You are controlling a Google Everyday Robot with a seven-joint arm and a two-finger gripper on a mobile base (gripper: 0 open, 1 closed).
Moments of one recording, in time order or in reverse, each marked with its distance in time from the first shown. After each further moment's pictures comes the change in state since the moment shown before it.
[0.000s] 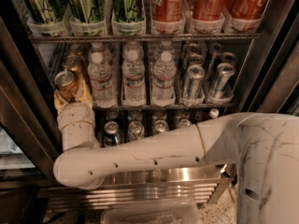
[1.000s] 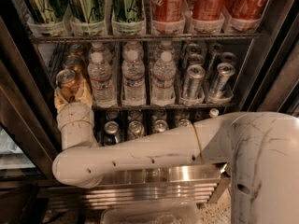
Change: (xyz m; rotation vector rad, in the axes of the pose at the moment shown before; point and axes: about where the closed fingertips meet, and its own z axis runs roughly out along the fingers) arm 0.011 0.001 0.006 0.012 0.013 -0.006
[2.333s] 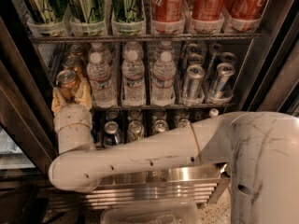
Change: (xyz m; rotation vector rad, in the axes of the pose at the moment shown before) arm -0.010 0.005 -0.010 0.007 -0.020 0.019
